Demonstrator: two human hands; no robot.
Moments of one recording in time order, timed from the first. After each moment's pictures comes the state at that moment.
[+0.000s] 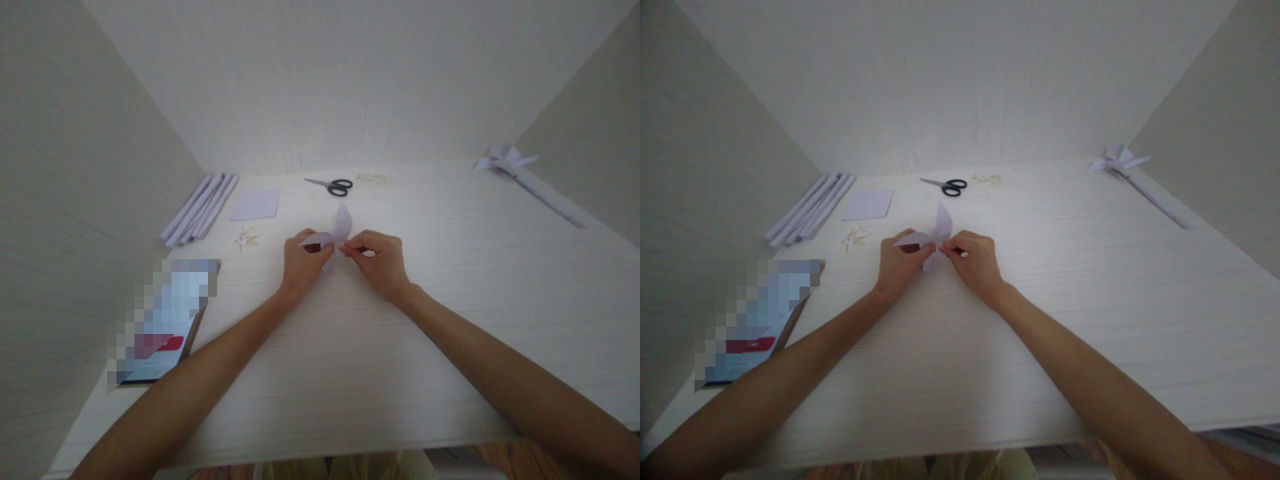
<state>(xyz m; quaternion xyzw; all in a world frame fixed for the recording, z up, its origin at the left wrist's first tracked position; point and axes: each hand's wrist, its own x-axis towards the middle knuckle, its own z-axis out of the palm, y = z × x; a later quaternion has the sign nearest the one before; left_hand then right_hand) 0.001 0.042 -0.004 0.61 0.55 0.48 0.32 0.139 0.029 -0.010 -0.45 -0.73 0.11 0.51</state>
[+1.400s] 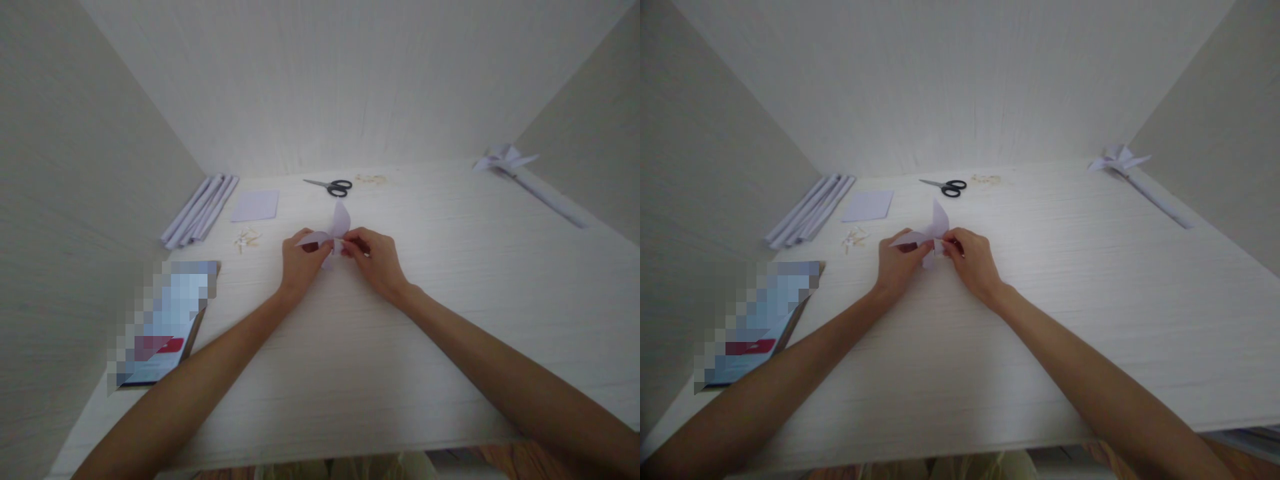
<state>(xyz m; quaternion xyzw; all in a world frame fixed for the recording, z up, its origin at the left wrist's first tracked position) 0.001 0.043 -0.003 0.58 0.55 0.49 0.34 0.138 0.034 -0.015 -0.47 -0.70 0.22 0.48</state>
